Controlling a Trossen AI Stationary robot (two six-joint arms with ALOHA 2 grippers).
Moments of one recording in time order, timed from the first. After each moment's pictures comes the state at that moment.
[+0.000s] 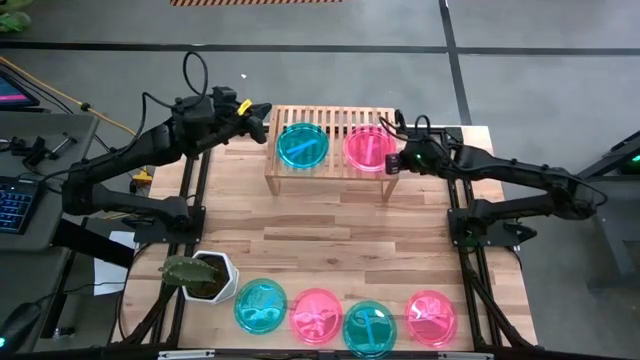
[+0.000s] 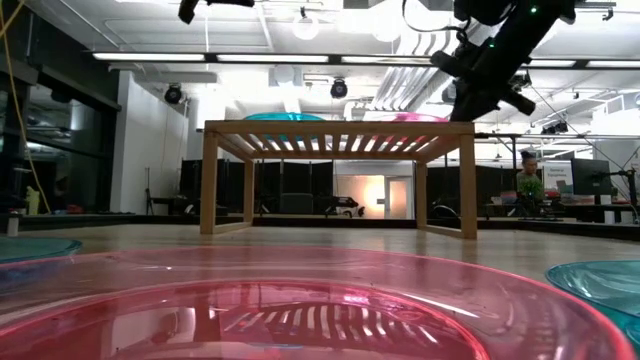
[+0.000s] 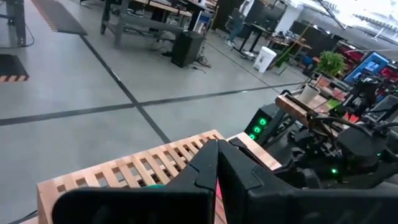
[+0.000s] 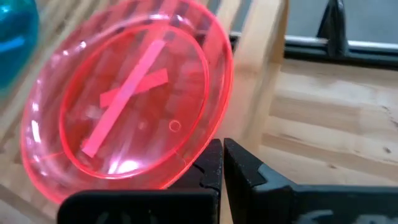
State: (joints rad) left arm 0.35 1.05 1.21 -0.32 -0.37 -0.46; right arm -0.38 1.06 0.84 -0.61 0.36 0.81
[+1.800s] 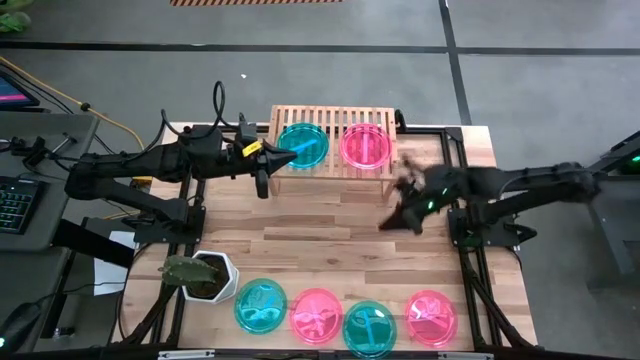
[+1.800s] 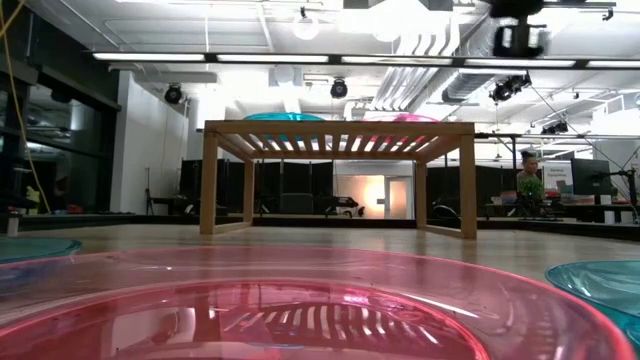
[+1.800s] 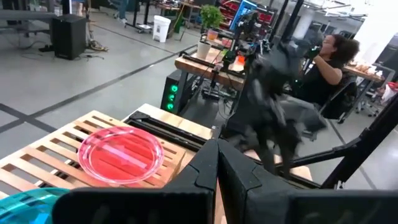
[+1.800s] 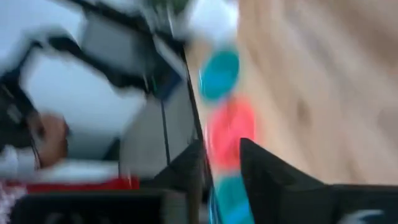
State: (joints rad) left arm 0.02 1.10 1.21 -0.22 -0.22 -0.29; right arm 0.09 0.95 0.84 -0.36 -0.33 0.92
